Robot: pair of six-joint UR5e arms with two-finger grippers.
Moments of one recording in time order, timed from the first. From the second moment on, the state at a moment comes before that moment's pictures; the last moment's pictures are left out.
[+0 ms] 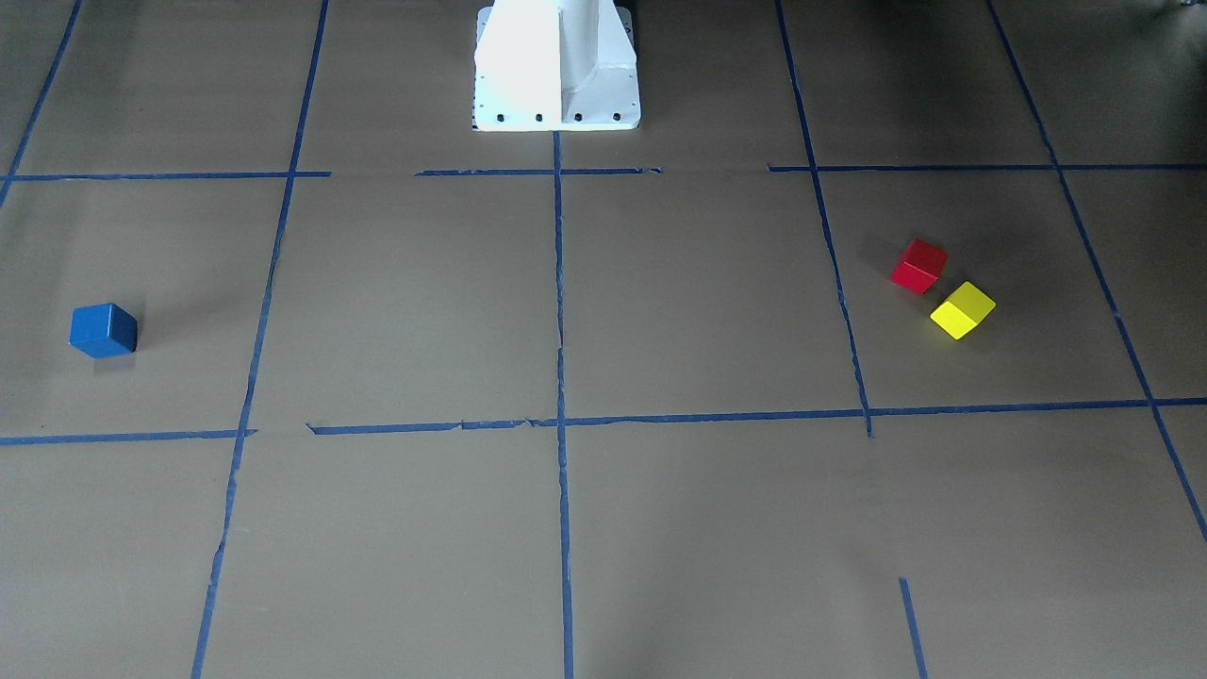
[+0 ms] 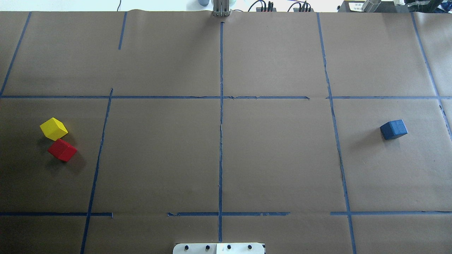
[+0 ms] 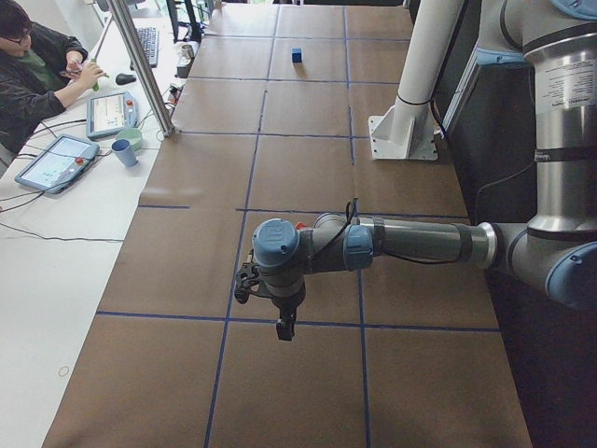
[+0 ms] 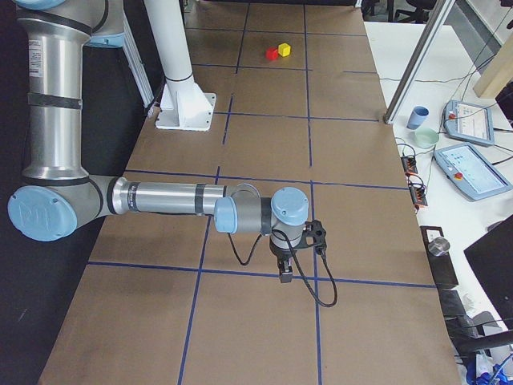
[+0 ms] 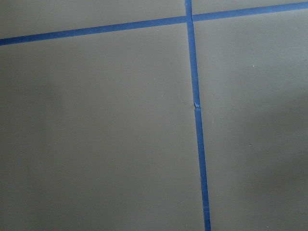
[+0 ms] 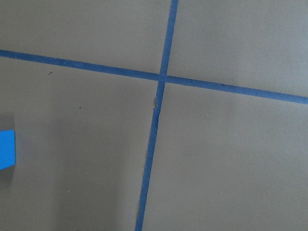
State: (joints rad) left arm -1.60 -1.42 -1.77 -1.41 -2.31 0.20; right arm 1.54 -1.65 1.65 -1.52 2.32 -0.09
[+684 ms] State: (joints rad) left arm -1.60 -1.42 -1.78 -1.41 -2.32 0.21; right arm 1.50 -1.64 1.66 -1.49 2.33 -0.08
